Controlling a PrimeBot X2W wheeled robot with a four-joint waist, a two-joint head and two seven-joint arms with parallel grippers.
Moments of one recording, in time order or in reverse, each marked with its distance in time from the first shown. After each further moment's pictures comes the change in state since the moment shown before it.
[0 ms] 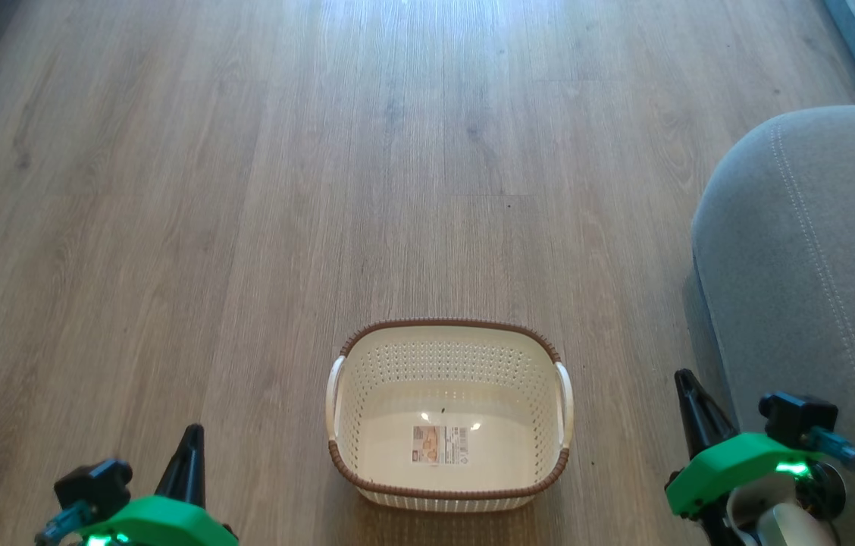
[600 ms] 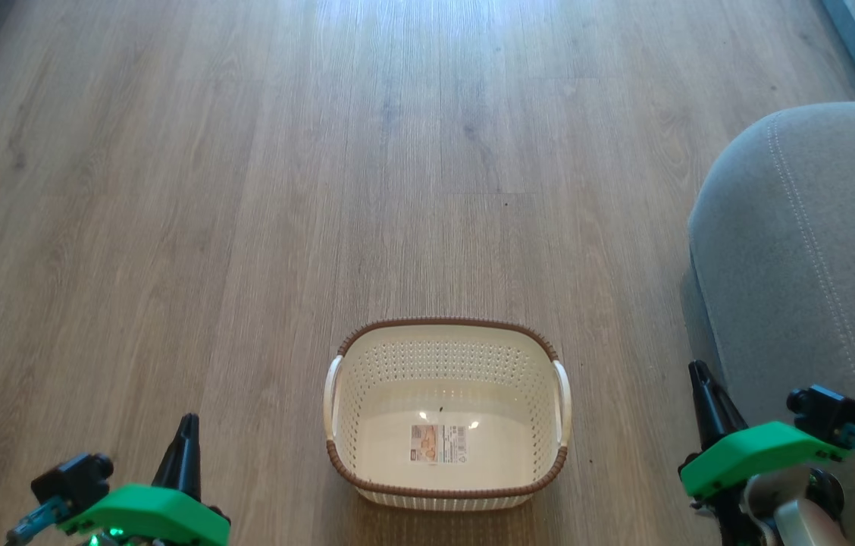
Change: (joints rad) left arm -0.016 0.000 0.004 -0.018 -0.202 0.000 0.052; right arm 0.000 0.007 -0.029 -0.036 0.203 0.000 0.048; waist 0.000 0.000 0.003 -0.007
